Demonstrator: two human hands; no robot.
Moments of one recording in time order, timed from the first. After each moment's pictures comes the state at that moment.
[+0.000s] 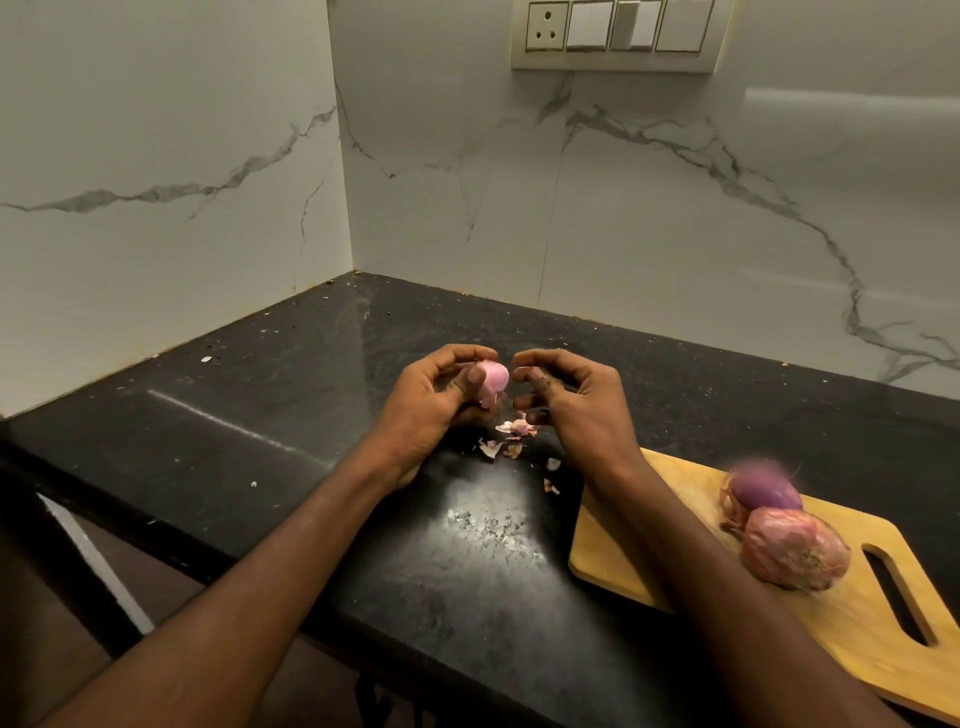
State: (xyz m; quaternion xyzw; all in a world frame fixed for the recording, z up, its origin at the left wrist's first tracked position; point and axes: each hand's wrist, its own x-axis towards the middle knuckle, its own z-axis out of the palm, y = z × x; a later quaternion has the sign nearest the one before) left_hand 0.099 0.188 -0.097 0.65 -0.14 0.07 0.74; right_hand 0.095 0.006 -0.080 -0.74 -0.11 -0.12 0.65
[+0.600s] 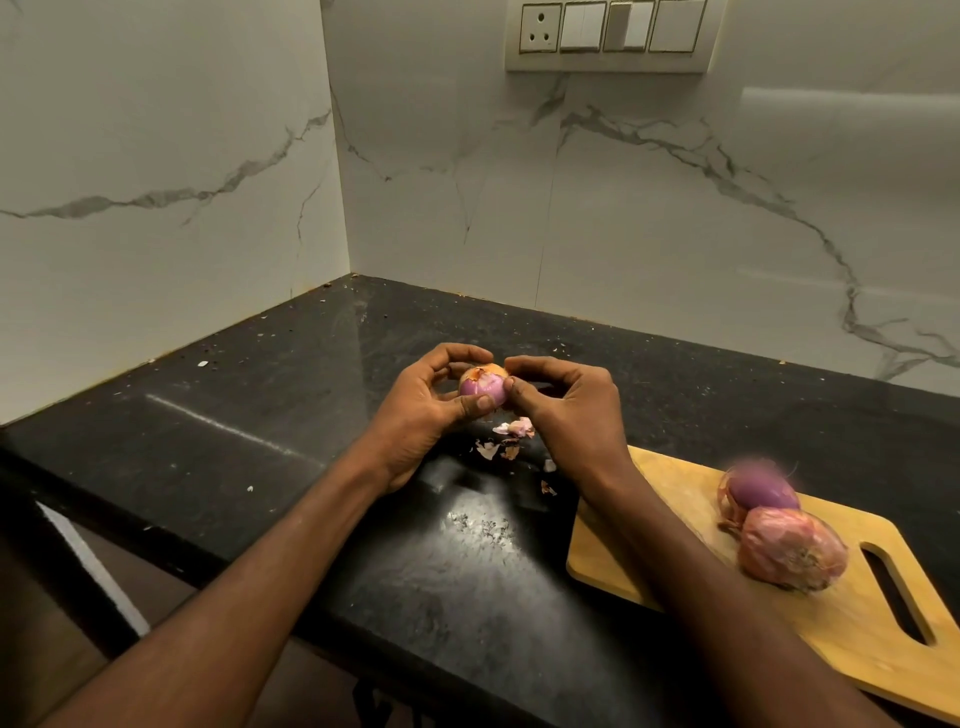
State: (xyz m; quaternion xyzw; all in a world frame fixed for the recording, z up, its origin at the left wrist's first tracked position) left_hand 0.098 0.196 -0.095 0.64 -0.17 0.02 0.75; right_hand 0.091 0.012 -0.082 -0.79 -0.13 -0.19 0.57
